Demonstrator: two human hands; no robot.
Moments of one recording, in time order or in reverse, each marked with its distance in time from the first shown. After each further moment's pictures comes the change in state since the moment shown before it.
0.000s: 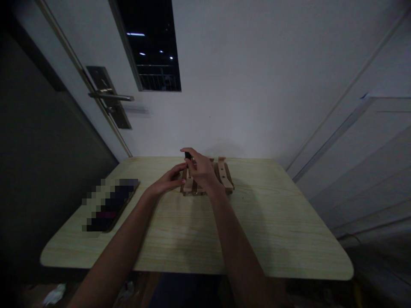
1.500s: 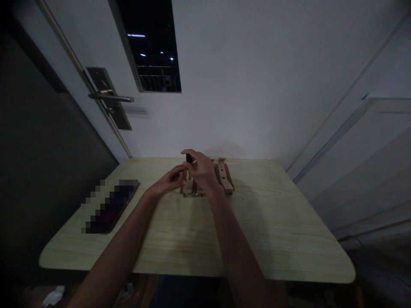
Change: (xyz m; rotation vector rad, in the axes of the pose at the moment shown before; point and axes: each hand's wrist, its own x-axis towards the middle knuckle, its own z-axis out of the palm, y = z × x) left_hand -0.001 0.002 -0.001 0.040 0.012 -0.014; right_hand 0.002 0.006 0.003 0.005 0.061 0.013
